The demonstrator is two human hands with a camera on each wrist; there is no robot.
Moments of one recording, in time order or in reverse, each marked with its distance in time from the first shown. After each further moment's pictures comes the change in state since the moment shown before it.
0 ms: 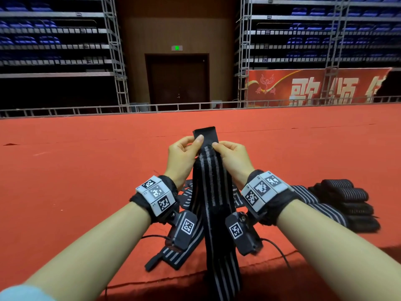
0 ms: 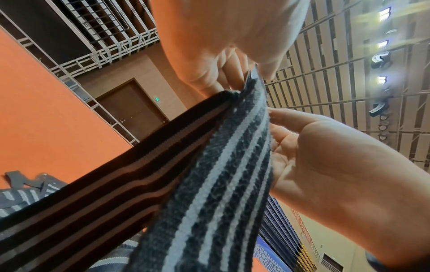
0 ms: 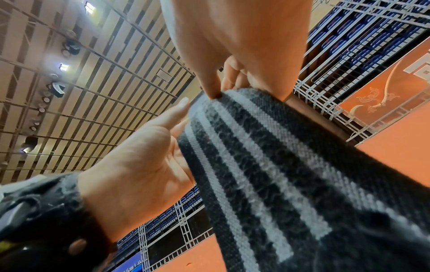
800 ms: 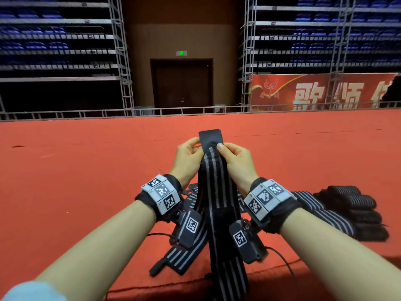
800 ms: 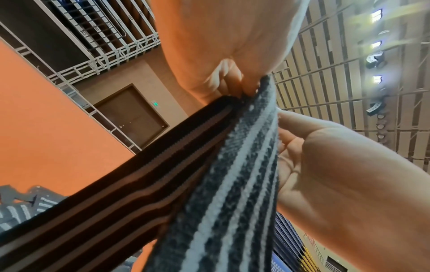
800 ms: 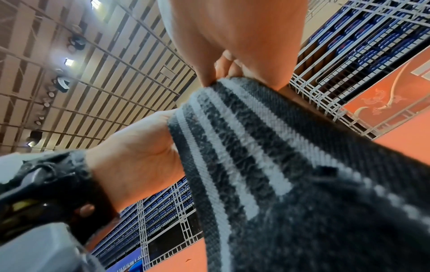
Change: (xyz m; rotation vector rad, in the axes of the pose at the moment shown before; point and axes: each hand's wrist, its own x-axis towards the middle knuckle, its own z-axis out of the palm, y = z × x) left_hand 0.005 0.010 -0.001 -0.004 -0.103 0.015; right_hand -0.002 0.001 0.007 0.018 0.039 -0.180
